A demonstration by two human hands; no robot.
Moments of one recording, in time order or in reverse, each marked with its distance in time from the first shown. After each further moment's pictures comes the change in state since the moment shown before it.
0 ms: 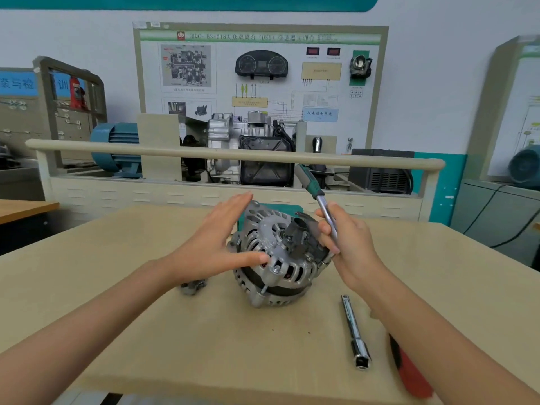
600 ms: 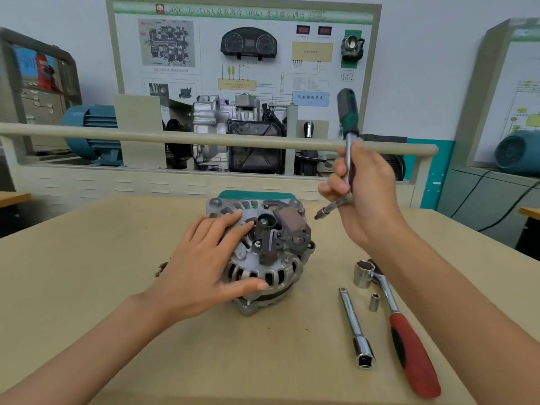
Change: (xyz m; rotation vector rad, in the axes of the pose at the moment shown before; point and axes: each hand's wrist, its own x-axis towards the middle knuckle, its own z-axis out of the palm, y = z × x) left_hand -0.025 0.004 0.023 0.454 0.071 0.112; right_hand 0.002 -0.051 0.023 0.256 0.010 -0.155
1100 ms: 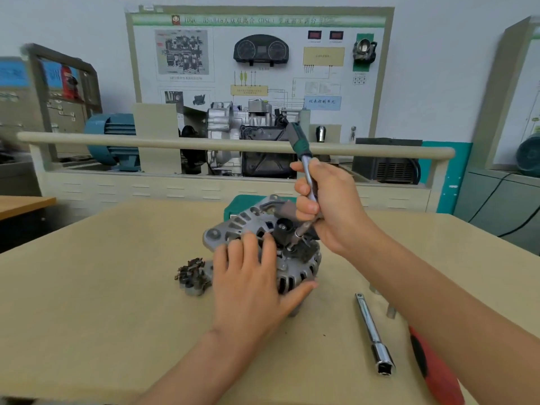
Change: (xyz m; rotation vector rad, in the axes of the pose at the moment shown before) left_hand -0.001 0.059 0.017 0.324 0.193 -0.362; right_hand -0.006 0.026 0.036 -0.135 -0.167 0.179
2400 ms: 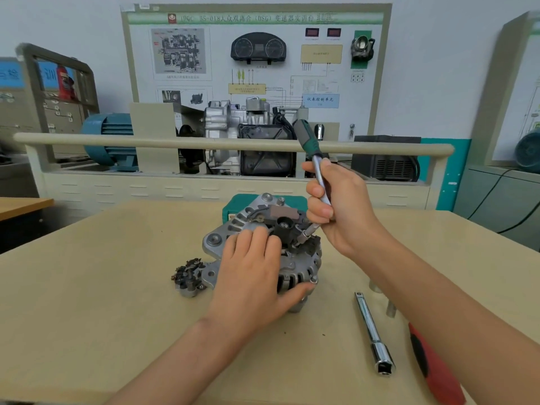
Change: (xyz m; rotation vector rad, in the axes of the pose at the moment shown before) left_hand 0.012 -0.004 -0.004 -0.142 0.112 0.202; right_hand 0.001 0.002 -0.019 0.071 0.012 -0.009
